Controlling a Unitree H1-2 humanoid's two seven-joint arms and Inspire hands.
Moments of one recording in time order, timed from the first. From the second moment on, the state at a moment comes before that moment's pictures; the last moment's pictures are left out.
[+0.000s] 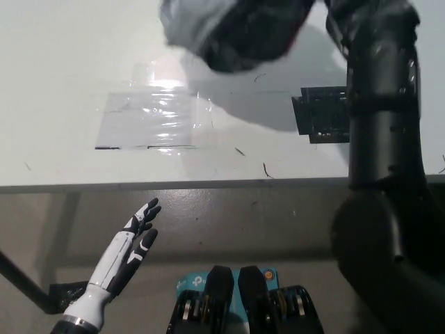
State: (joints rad) left_arm -0.07 0.22 -0.10 0.00 0.16 -0.12 -0.12; right_arm -1.36 0.09 -0.60 0.63 0.73 0.47 -0.22
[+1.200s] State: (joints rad) left_arm -0.07 0.22 -0.10 -0.03 0.14 -0.10 -0.13; right_arm -1.40 0.24 -0.43 0.50 1.02 0.47 -0.34
